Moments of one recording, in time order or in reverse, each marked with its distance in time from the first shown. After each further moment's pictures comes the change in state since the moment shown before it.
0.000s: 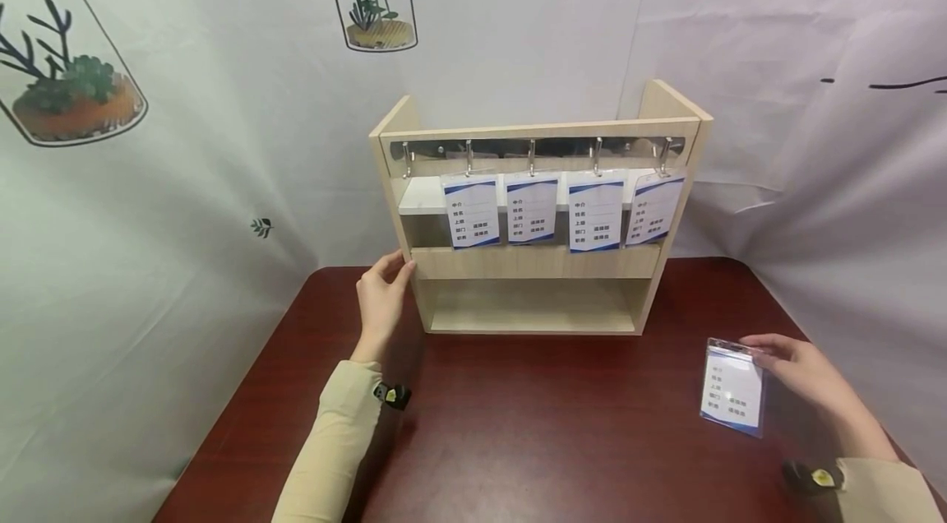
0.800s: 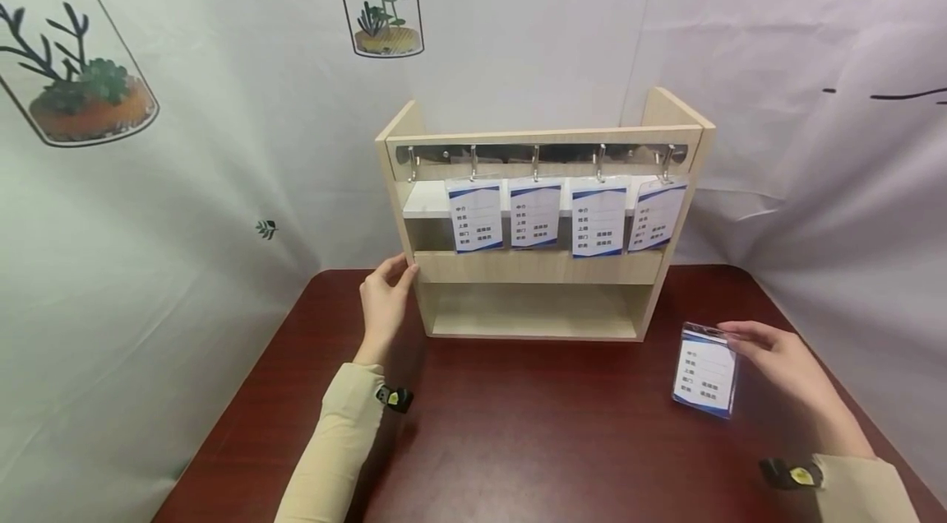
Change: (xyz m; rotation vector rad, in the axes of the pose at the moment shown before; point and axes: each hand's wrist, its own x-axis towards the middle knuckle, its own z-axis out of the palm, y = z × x) left_hand -0.001 0.000 0.000 0.010 0.014 0.010; right_hand 0.009 -0.040 0.011 0.012 0.096 -0.062
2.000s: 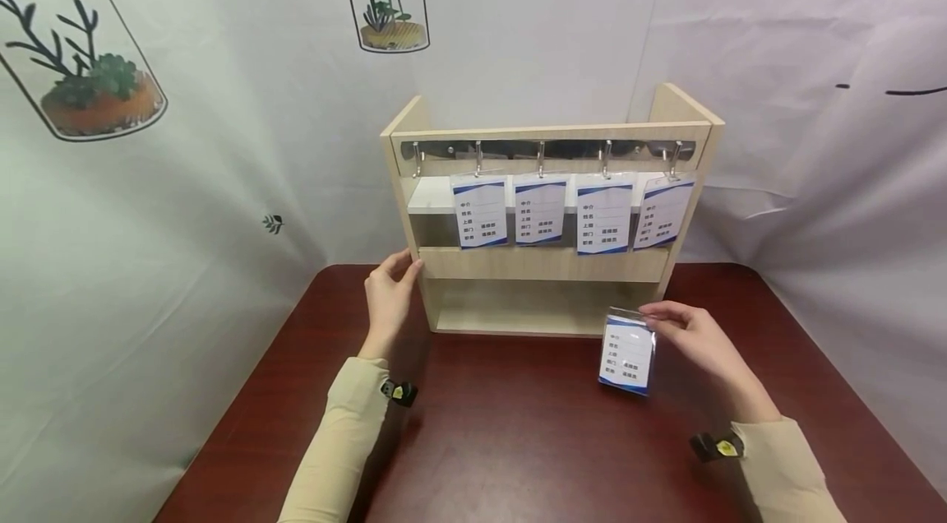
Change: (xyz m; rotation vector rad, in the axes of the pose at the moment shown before) left_hand 0.000 0.003 0.000 -0.010 0.003 -0.019; right_hand 0.037 -0.063 0.065 0.216 -0.145 -0.068
